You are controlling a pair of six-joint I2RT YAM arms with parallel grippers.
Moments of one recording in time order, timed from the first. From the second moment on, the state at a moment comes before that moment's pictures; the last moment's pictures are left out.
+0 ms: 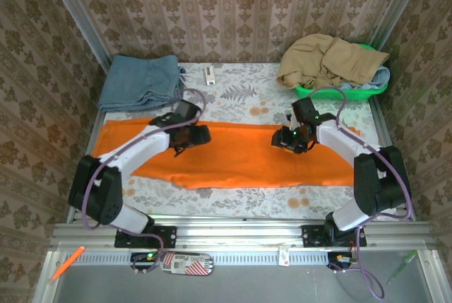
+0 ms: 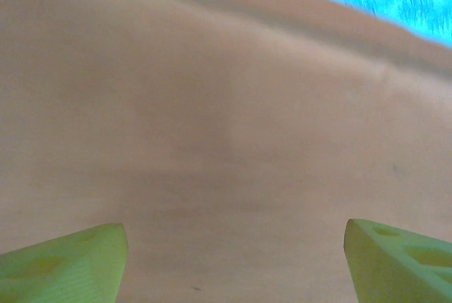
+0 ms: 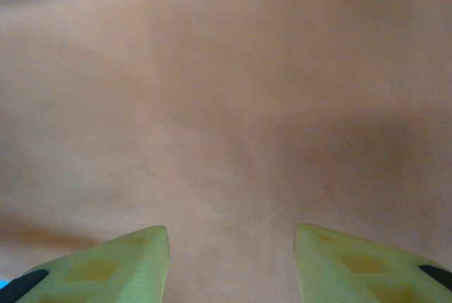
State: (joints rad) left arm -0.57 1.52 1.02 -0.62 -0.03 -0.68; right arm 0.24 1.55 0.96 -0.65 -0.32 0.52
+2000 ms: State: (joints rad) left arm -0.41 1.71 0.91 -0.25 0.17 -0.72; right arm -0.26 1.41 0.80 -0.71 -0.18 0.48
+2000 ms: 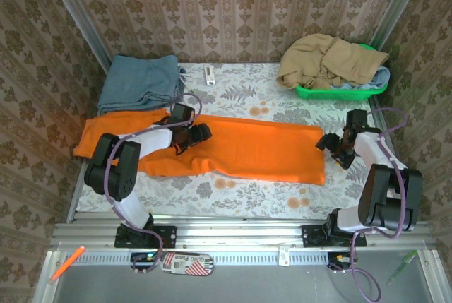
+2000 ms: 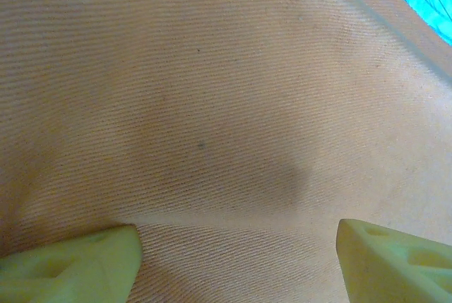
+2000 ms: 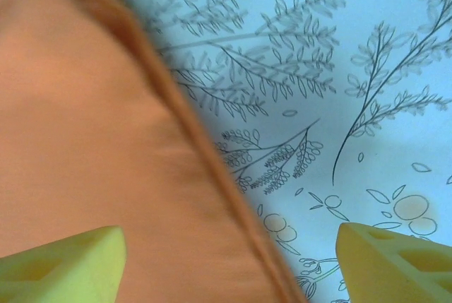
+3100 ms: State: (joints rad) left arm -0.37 1.71 0.95 -0.34 0.12 -0.61; right arm -0.04 1.63 0.86 -0.58 -0.39 0.42
